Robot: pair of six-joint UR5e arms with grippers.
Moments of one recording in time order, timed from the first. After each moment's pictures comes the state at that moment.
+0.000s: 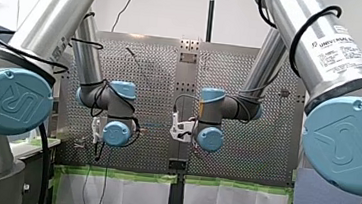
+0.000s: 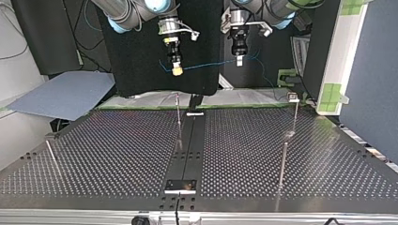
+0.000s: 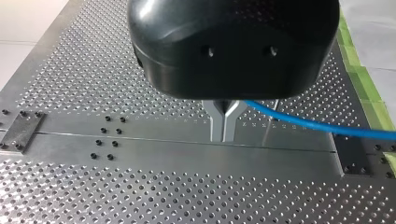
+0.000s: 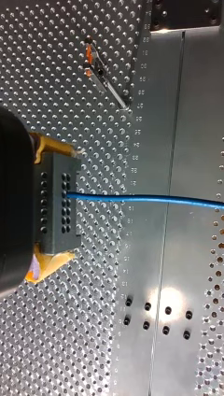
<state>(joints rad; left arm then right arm) -0.55 -1.99 -2.39 -1.89 -2.15 -1.63 2.37 -1.00 2.02 -1.04 1.83 1.47</state>
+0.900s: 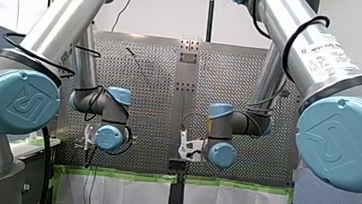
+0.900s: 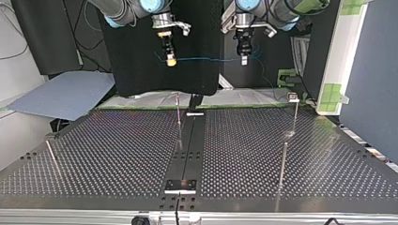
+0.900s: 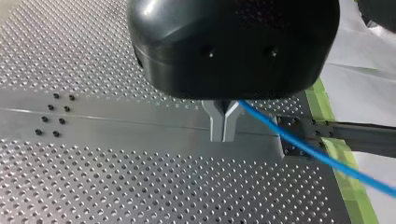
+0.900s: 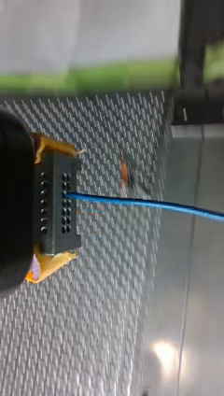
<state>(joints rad) -0.46 -2.06 -2.40 -1.94 -2.08 -1.64 2.30 -0.91 2.11 -1.03 1.77 1.52</state>
